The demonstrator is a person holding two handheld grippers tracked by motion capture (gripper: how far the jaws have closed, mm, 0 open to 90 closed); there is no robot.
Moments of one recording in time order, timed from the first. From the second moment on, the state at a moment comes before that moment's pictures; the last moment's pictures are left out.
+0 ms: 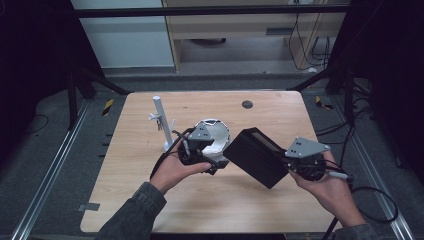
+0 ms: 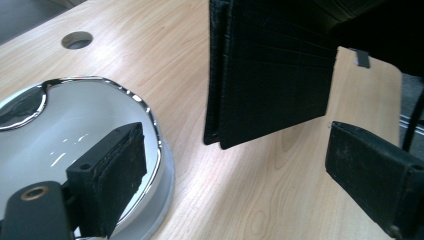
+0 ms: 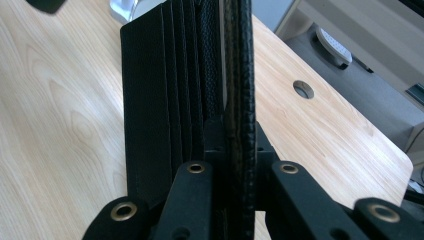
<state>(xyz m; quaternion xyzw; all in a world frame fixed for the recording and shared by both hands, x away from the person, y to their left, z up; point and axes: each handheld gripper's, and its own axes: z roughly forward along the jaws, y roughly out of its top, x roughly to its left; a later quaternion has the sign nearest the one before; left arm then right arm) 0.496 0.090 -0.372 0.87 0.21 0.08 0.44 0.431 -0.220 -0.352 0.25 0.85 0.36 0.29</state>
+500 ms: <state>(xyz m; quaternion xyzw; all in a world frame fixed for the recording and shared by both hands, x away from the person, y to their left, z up) 0.503 0.063 -0.372 0.87 0.18 0.05 0.46 0.426 -0.211 -0.346 0.23 0.84 0.39 0.29</state>
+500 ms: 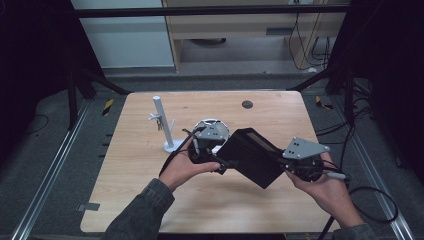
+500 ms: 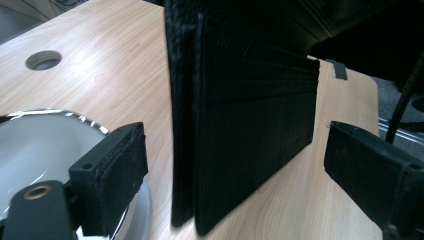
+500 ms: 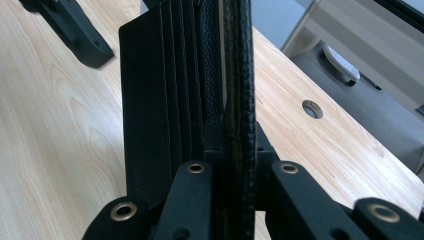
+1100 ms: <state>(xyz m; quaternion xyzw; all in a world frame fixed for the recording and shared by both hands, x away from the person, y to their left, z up) 0.507 0.056 -0.369 0.89 0.16 0.01 0.42 0.425 -0.214 -0.362 0.24 0.84 0.40 0.28</state>
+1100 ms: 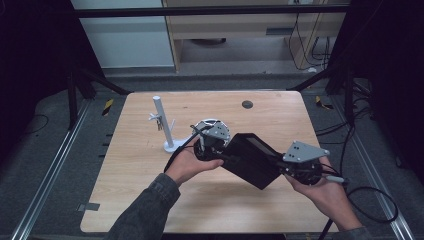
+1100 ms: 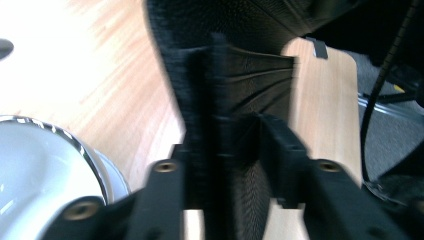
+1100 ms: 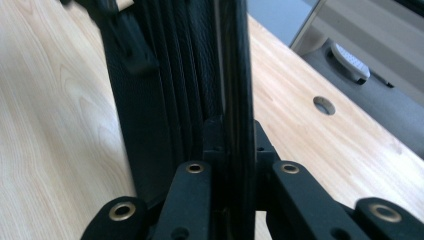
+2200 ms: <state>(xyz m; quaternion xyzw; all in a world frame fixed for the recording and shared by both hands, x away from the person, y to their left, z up) 0.530 0.080 -0.272 0.90 0.24 0.11 0.34 0.455 -0.235 -0.503 0.52 0.75 0.34 0.22</state>
